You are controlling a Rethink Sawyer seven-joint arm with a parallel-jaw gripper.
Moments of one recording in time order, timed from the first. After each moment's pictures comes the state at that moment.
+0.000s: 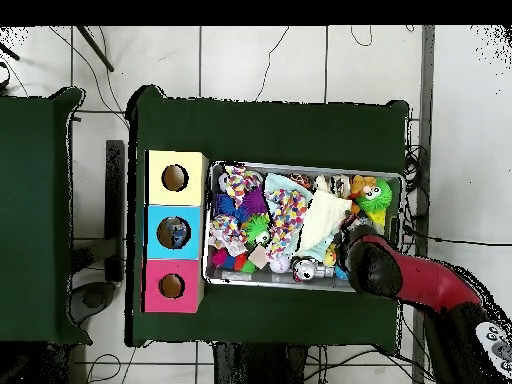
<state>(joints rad) -0.77 -0.57 0.17 1.71 -0.50 0.13 2.31</state>
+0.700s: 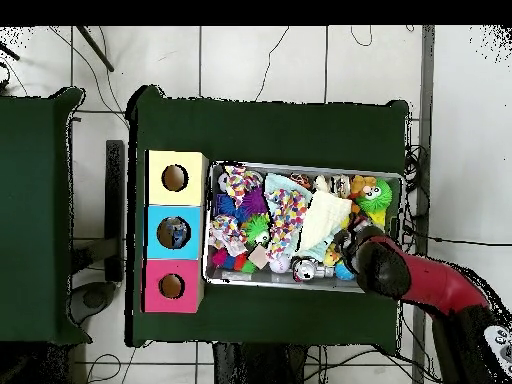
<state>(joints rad) -0.80 -0.55 0.17 1.69 -0.50 0.16 2.31</state>
